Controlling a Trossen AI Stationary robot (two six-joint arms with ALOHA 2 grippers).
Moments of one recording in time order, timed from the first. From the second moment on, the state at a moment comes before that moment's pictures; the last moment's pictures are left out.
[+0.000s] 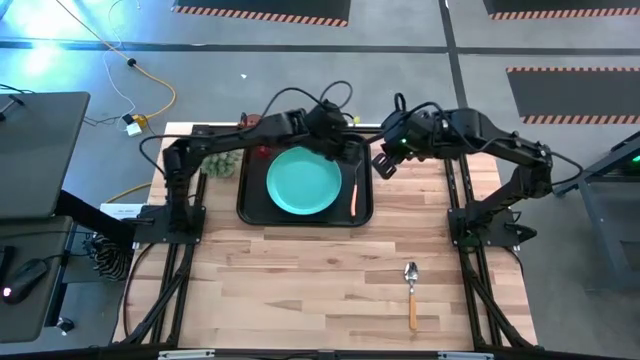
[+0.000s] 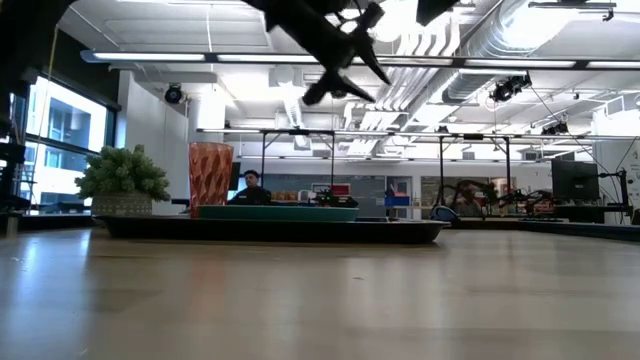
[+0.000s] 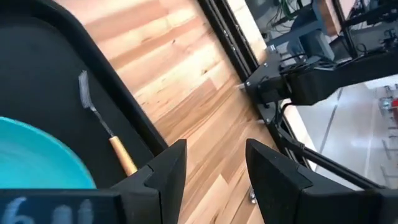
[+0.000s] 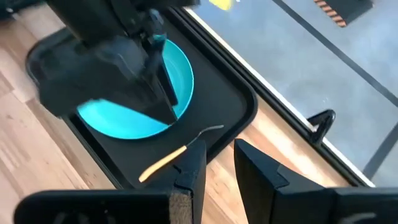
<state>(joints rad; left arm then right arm) 0.32 1.93 1.80 -0.57 0.20 -0.79 -0.12 1.49 1.87 -1.39 0.43 0.45</state>
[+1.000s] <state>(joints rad) 0.09 1.44 1.79 -1.08 -0.12 -0.35 0.03 1.48 1.62 -1.33 0.30 0.99</state>
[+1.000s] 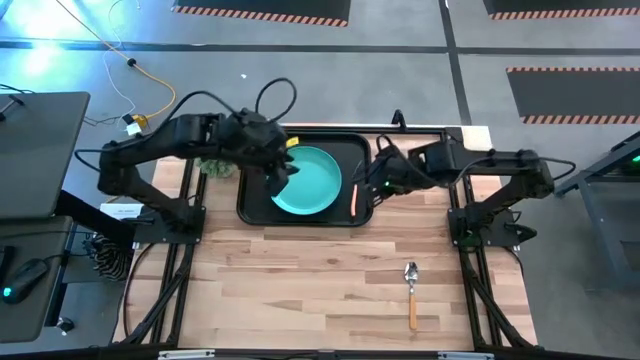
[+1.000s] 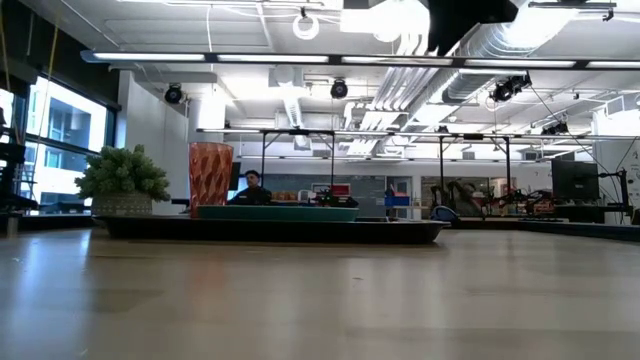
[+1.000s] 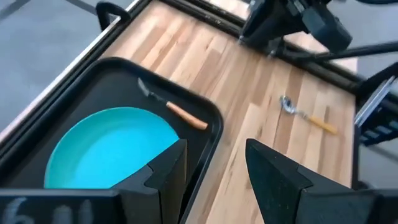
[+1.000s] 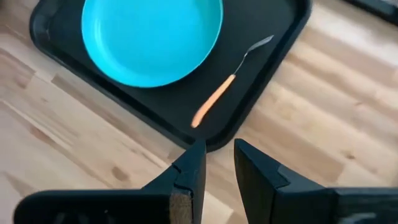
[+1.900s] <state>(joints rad) 0.02 0.94 1.04 -0.60 -0.03 -0.44 0.04 1.48 1.20 -0.77 0.25 1.23</state>
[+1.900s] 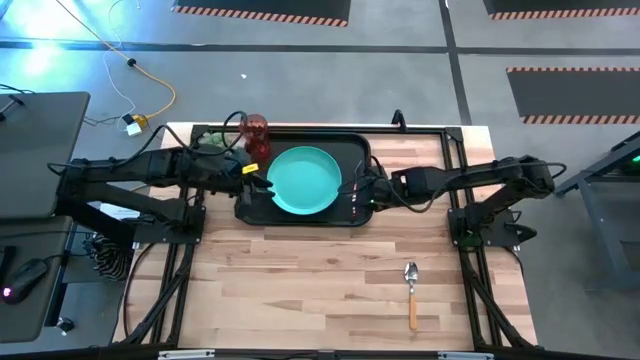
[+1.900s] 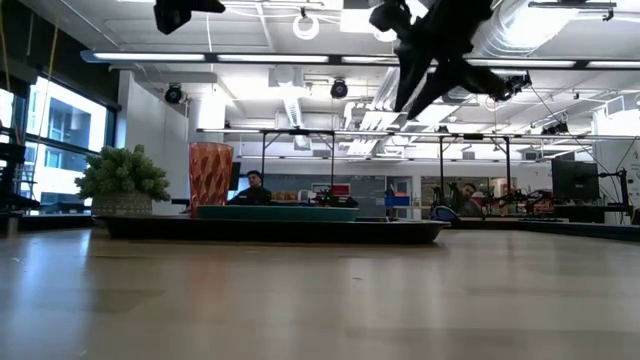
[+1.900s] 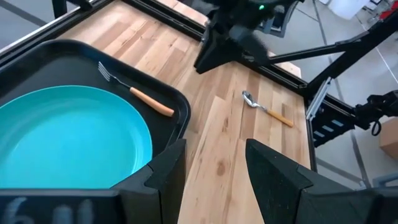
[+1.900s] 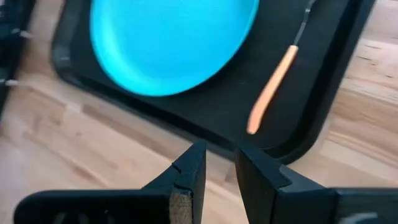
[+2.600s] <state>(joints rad) 0.02 0.92 1.03 -0.57 0.03 -0.39 -0.19 1.51 1.14 -0.61 0.21 1.13</state>
